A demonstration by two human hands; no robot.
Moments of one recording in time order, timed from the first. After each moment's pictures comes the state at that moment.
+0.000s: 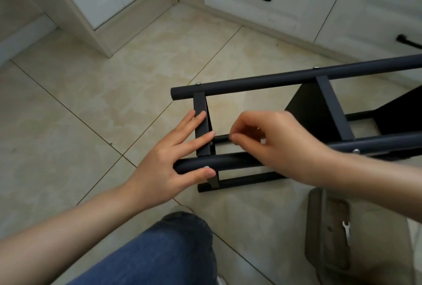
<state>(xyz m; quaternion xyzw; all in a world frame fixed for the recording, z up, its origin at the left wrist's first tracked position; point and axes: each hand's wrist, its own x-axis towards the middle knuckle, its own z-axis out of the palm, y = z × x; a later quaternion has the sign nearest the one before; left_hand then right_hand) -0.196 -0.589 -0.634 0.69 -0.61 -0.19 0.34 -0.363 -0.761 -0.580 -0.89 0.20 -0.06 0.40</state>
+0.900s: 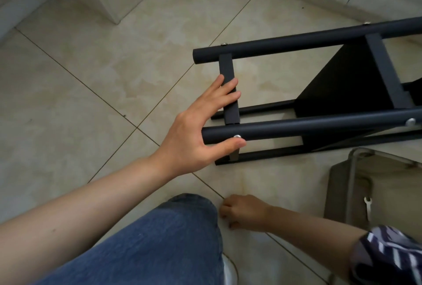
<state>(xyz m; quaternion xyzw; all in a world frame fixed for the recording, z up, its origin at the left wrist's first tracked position) -0.199 -0.590 -0.643 0.67 -0.58 -0.20 0.41 -0.395 -0.629 -0.846 -0.94 -0.08 0.23 0.25</state>
